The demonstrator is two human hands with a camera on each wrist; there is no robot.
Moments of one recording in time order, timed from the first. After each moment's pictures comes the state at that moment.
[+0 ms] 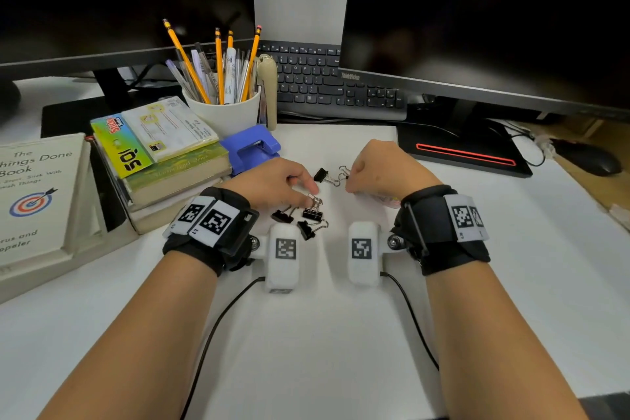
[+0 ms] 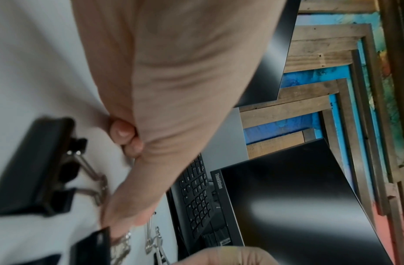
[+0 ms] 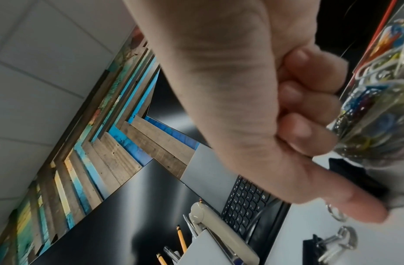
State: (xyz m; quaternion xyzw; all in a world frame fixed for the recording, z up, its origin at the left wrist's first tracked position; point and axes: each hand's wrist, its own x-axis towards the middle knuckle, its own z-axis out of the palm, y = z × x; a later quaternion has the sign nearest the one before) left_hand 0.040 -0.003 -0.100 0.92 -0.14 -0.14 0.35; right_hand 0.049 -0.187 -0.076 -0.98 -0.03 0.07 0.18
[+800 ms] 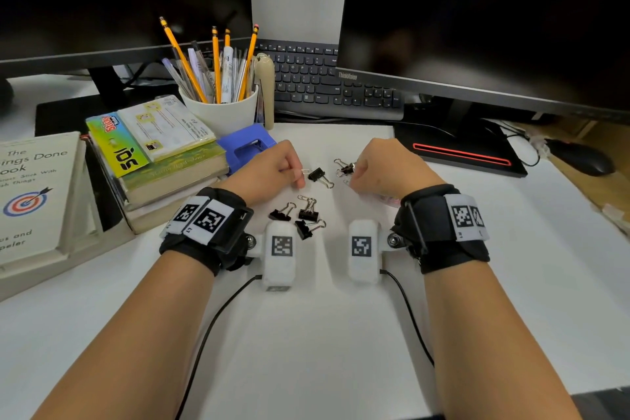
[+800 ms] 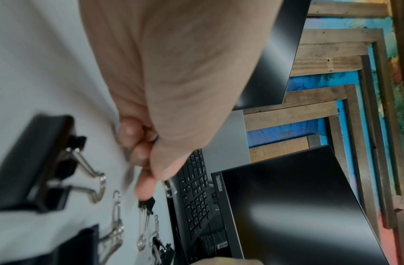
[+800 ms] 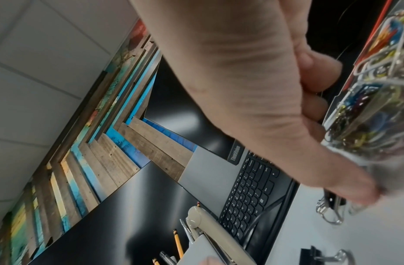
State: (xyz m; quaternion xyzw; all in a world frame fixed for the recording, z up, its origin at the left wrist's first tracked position) left_hand 0.045 0.001 -0.106 0.89 -0.12 -0.08 0.43; right_hand 0.048 -0.192 -0.076 -0.99 -0.02 0.05 0.13
